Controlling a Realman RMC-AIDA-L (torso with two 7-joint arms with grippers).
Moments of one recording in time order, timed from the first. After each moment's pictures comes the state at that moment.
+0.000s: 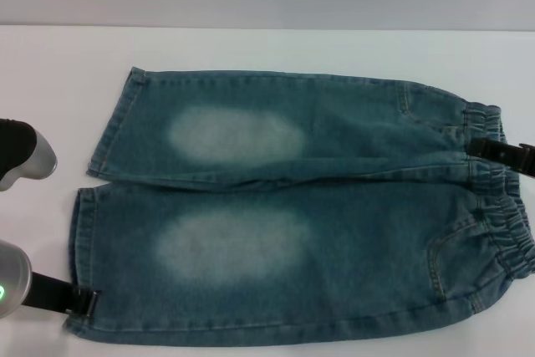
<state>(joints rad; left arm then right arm) -0.05 -2.06 -1.39 -1.85 2.81 -1.54 -0.05 -0.14 2.07 1.63 1.74 -2.28 0.92 -0.10</state>
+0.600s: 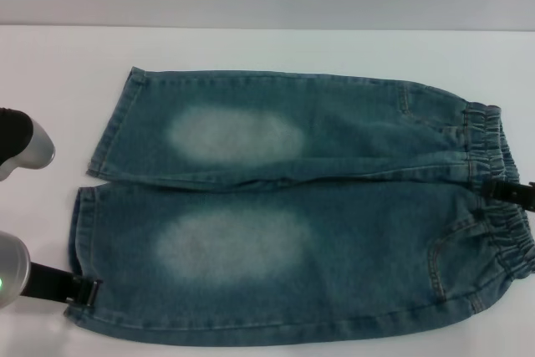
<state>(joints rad) -0.05 -2.06 -1.40 -1.87 2.81 -1.54 -0.03 -0.16 2.07 1.66 1.72 -2.34 1.01 -0.10</state>
